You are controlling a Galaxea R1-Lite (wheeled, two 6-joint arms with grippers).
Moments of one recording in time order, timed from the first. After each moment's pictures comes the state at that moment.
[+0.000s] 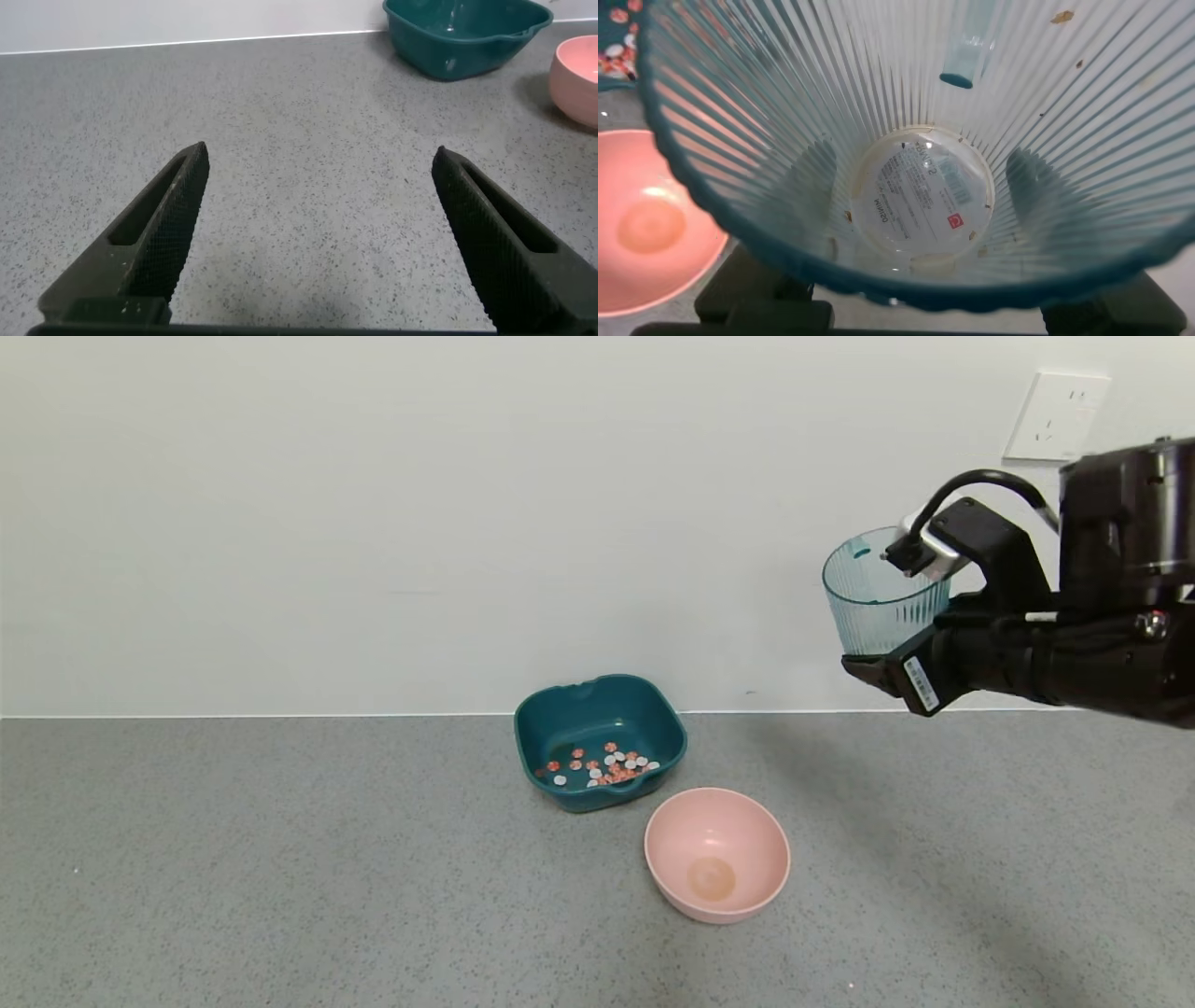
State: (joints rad) left arm 0.00 0.00 0.00 0.00 -0.01 0.04; right arm 0.40 1.63 -1.23 -0.06 -0.24 -0.41
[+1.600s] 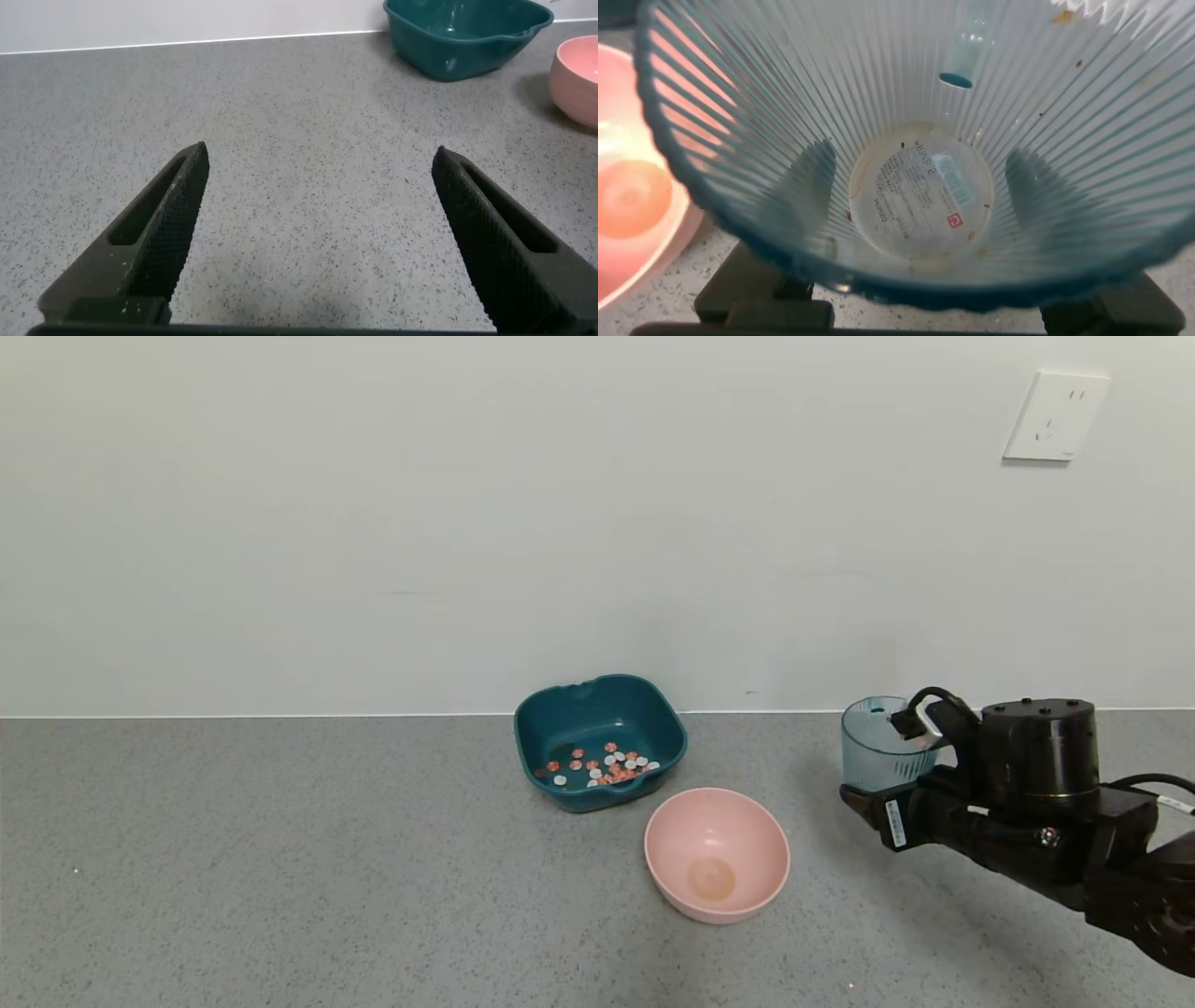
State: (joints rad) left arm 0.00 0.00 0.00 0.00 -0.01 0.04; right arm 0.31 1.79 -0.66 -0.66 -0.19 -0.08
